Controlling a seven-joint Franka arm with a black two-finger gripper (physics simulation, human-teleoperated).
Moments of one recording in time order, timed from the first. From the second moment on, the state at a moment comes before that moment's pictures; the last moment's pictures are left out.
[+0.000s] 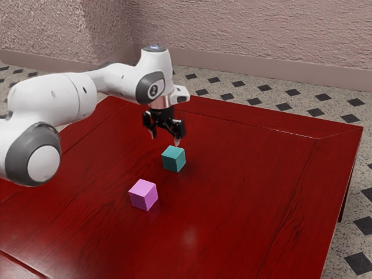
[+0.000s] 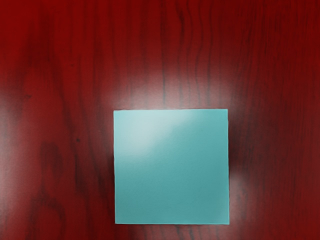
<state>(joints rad) -0.03 0.72 -0.01 -1.20 0.07 1.93 -0.05</state>
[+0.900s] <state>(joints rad) -0.02 0.91 -0.02 -1.08 0.06 1.99 -0.01</state>
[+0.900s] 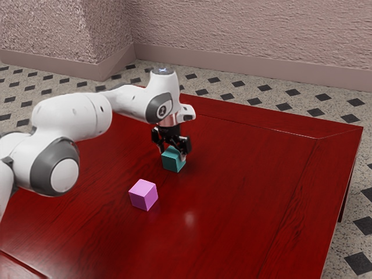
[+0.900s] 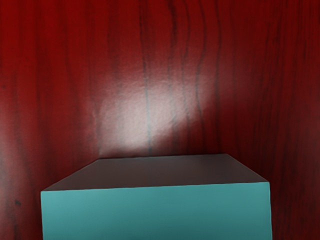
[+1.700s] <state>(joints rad) -0.01 0.93 -0.02 -1.07 0.03 2.00 -0.01</state>
